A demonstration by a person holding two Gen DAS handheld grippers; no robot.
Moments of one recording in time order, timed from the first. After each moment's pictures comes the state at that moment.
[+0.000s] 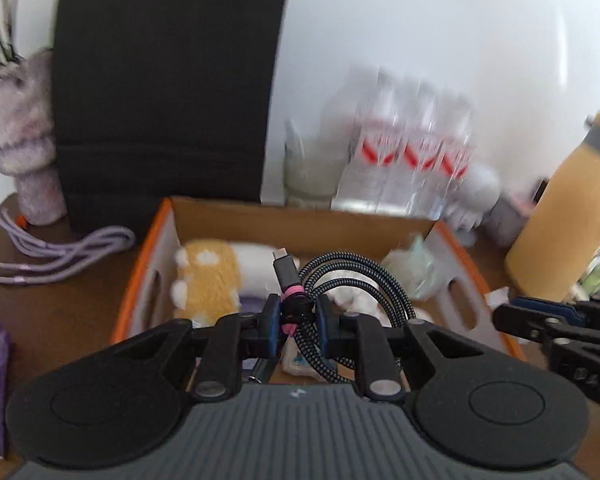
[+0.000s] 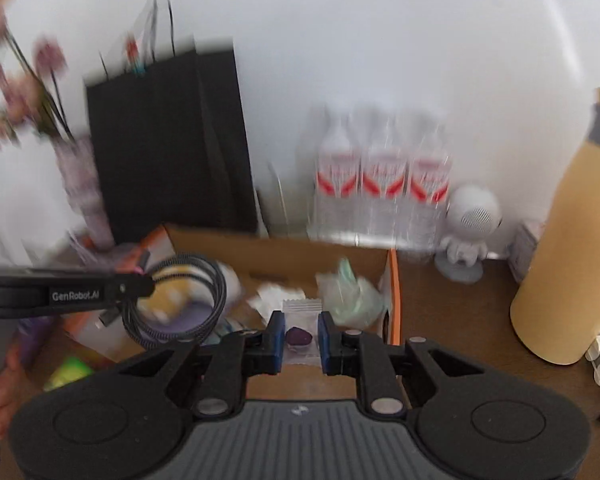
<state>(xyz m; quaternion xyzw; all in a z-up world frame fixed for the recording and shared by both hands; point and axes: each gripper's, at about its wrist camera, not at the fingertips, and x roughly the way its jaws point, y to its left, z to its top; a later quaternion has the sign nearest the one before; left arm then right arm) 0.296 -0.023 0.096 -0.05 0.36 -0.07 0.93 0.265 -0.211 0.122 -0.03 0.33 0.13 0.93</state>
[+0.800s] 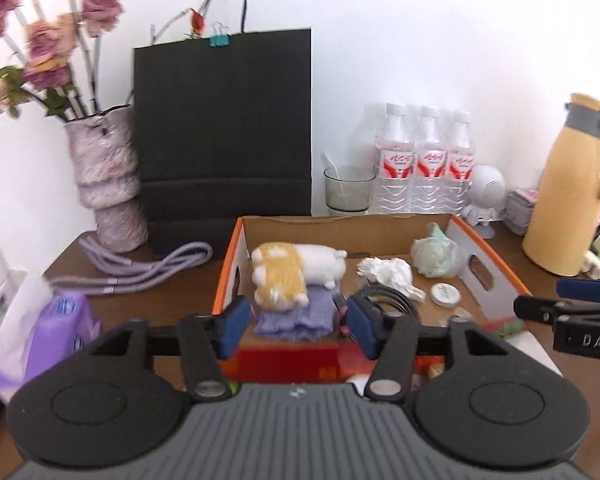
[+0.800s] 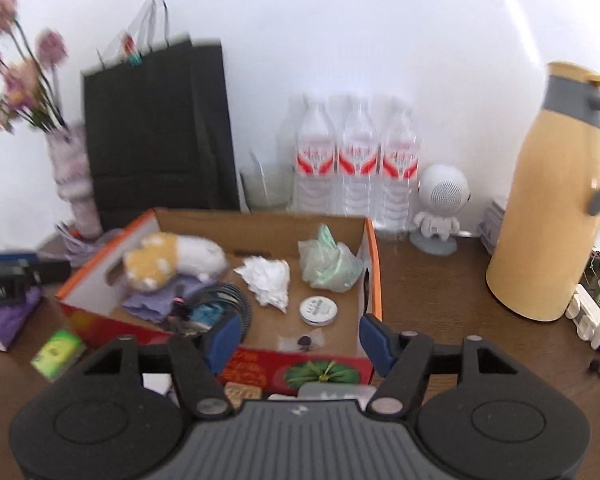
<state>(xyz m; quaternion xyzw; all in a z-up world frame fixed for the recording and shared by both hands) 0.162 0.007 0.115 0.01 0.26 -0.01 0.97 0.181 -0.226 0.100 0.00 0.26 0.11 0.96</state>
